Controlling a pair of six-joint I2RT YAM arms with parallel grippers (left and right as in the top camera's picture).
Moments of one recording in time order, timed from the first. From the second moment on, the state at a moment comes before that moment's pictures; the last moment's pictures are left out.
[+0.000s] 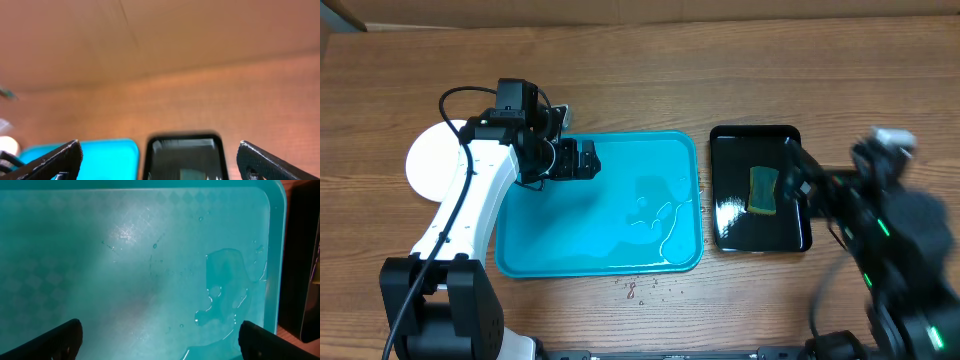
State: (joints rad) left arm -0.05 1.68 1.28 -0.91 0.33 -0.07; right arm 0.23 0.67 0.92 -0.53 0.08 0.28
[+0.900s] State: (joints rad) left arm -0.05 1.68 1.28 -0.91 0.33 -0.07; right arm -0.04 0.01 0.52 0.00 0.00 0.28
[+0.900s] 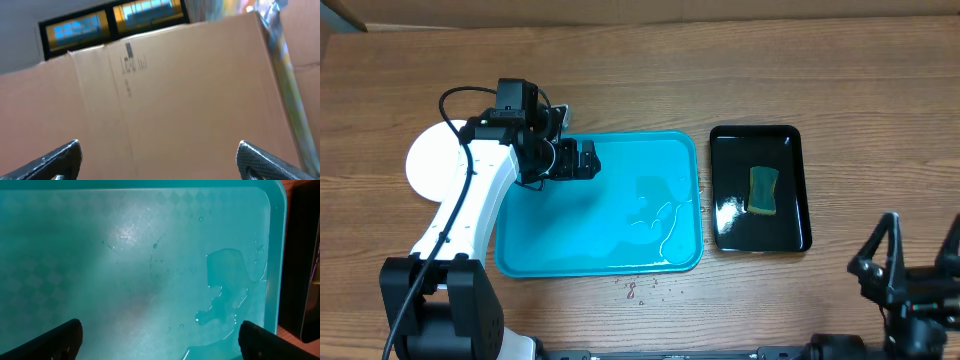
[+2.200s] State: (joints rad) left arm -0.05 1.68 1.28 -0.91 0.33 -0.07; right arm -0.04 0.01 0.02 -0.01 -0.08 0.28
